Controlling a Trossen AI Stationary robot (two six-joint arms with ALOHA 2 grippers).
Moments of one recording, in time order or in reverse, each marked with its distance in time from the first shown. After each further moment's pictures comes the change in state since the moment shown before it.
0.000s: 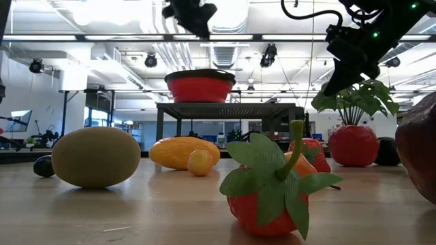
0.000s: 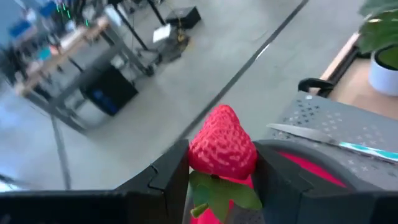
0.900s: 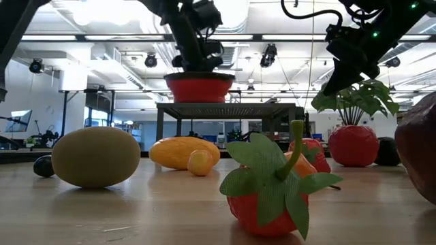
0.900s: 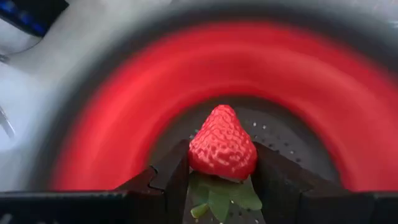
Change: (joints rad) left arm 0.088 0.200 -0.074 -0.132 0.223 -0.125; right arm 0.000 0.000 0.000 0.004 0.006 0.000
